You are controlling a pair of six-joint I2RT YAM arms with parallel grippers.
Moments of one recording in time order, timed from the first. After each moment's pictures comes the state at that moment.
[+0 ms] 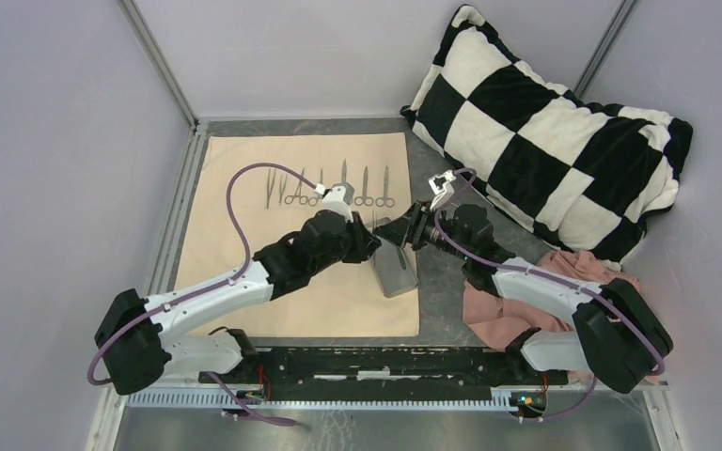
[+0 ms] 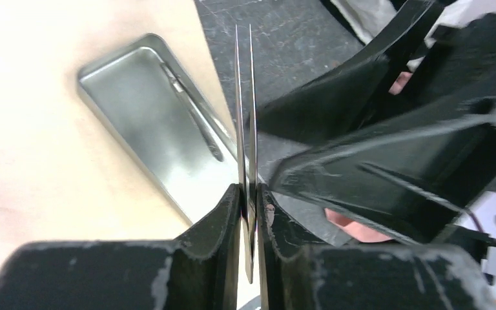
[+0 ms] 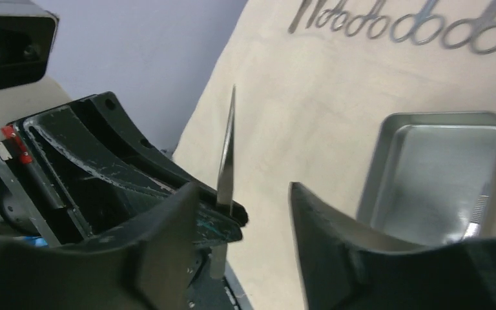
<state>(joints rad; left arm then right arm) -0.92 1.18 0.79 -0.08 -0.18 -0.78 0.63 1.29 0.52 0.66 -0.37 0.86</state>
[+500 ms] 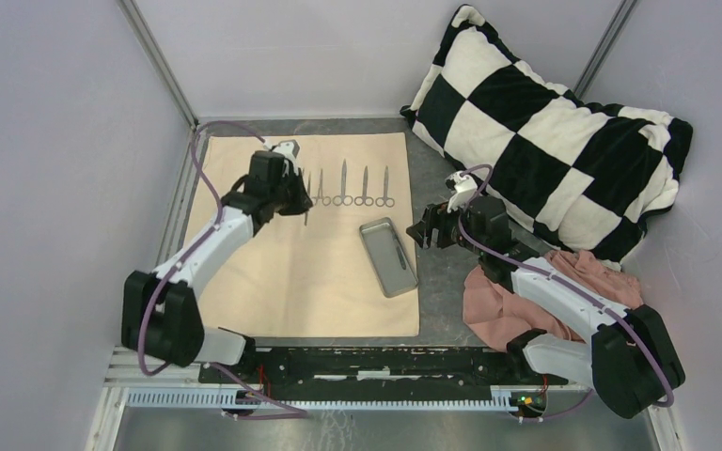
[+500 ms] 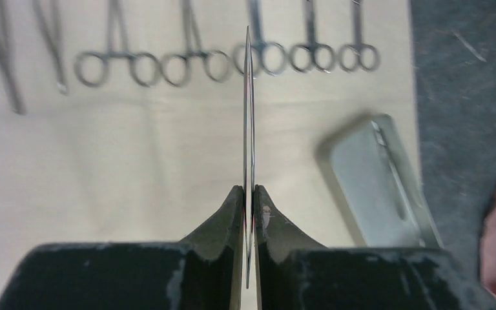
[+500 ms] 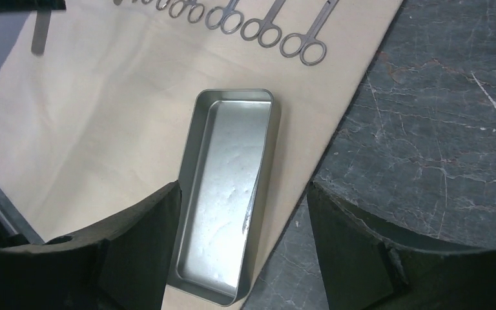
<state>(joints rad) -0.35 1.32 0.95 -0.32 0.11 -0.37 0.48 1.15 0.58 0.19 -0.22 0.33</state>
